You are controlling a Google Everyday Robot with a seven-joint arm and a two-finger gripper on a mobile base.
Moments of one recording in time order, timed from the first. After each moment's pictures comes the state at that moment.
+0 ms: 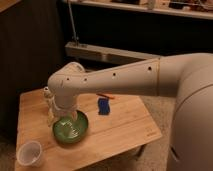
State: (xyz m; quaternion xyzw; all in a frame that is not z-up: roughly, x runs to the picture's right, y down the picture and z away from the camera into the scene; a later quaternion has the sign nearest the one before) arm -0.200 0.133 0.630 -0.39 0.06 0.54 0.74
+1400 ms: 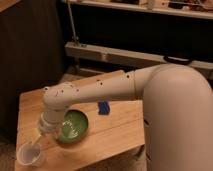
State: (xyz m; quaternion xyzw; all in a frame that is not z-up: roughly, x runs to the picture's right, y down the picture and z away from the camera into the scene) arm -0.282 0.220 0.642 -0.51 0.00 0.43 0.74
